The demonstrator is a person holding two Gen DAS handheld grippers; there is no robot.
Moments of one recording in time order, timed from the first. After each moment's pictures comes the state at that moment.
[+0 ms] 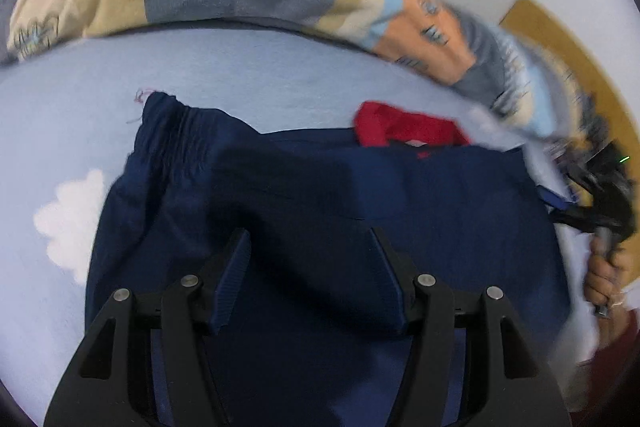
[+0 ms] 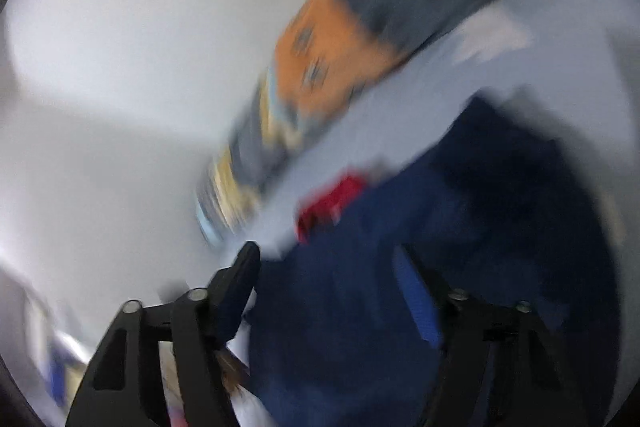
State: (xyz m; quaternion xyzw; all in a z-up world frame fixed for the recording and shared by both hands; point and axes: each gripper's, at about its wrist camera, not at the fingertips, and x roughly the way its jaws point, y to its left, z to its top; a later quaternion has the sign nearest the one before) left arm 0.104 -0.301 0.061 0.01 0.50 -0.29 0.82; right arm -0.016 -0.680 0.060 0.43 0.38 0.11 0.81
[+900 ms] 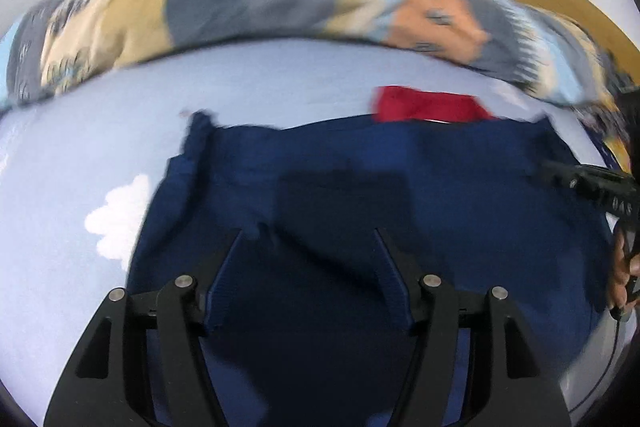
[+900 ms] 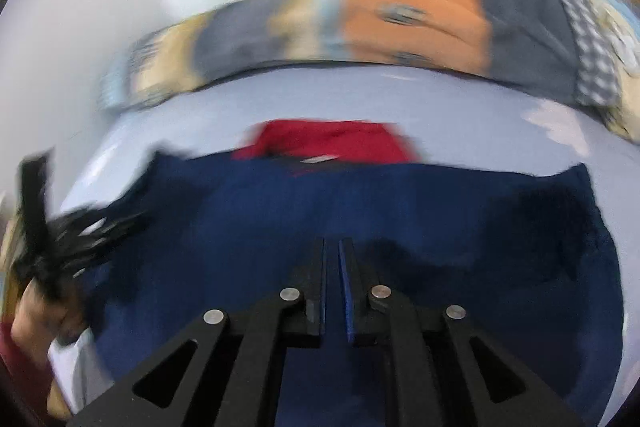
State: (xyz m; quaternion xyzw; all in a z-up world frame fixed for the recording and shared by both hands) left arm 0.059 -0.299 0.078 0.09 0.45 -0.25 0.85; right arm -0.001 -0.550 0.081 0.11 0.45 0.07 0.89
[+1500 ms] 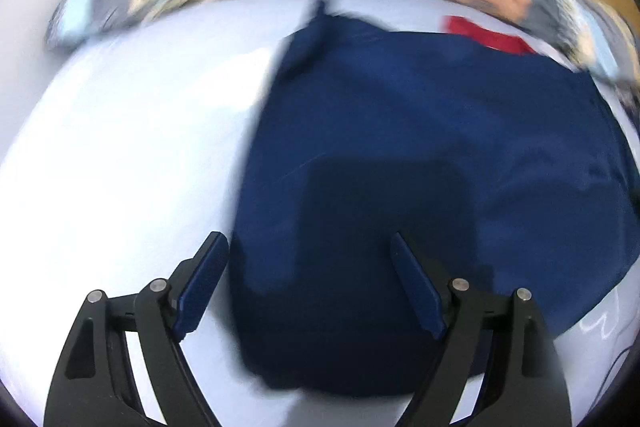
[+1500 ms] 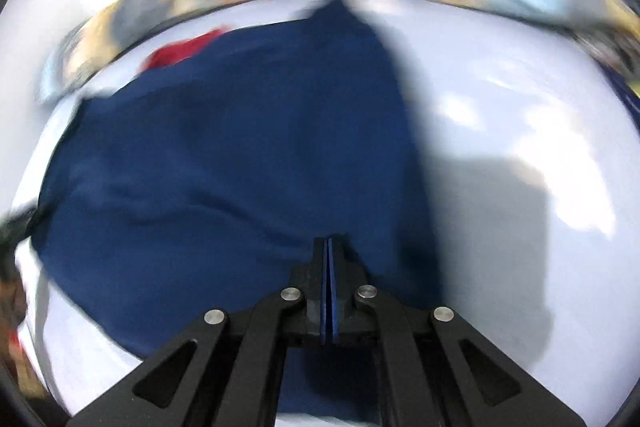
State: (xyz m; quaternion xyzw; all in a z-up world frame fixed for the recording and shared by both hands) left arm -0.002 -0.200 0.044 0.08 0.51 -0.12 0.85; right arm -0.176 -0.652 0.058 0.16 0.50 -0.14 0.84
